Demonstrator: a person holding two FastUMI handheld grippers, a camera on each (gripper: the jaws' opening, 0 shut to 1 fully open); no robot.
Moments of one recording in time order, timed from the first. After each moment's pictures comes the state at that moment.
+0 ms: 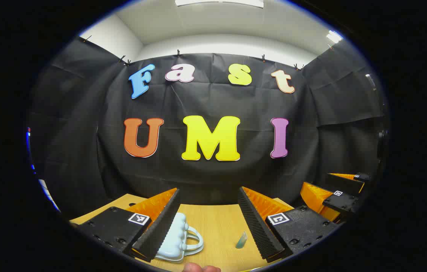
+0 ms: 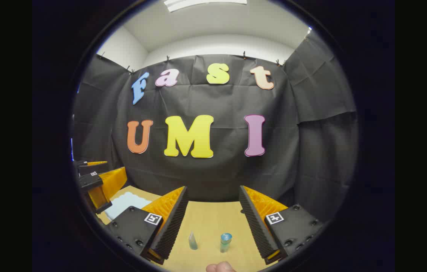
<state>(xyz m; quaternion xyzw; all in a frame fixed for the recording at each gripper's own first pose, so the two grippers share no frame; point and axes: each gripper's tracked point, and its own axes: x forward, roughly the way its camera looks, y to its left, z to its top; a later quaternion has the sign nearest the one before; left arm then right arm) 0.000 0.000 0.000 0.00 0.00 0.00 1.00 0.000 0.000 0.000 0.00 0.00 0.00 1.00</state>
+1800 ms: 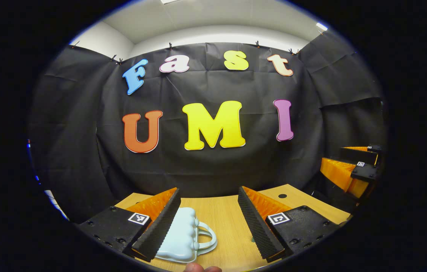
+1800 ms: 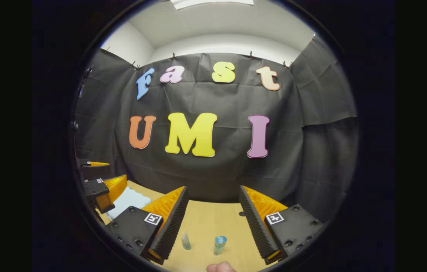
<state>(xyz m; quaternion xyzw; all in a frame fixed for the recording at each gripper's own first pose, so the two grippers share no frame) 0.021 0.015 -0.045 0.05 0.04 0.00 1.00 0.019 -0.014 -0.012 -0.02 0.01 0.02 1.00</state>
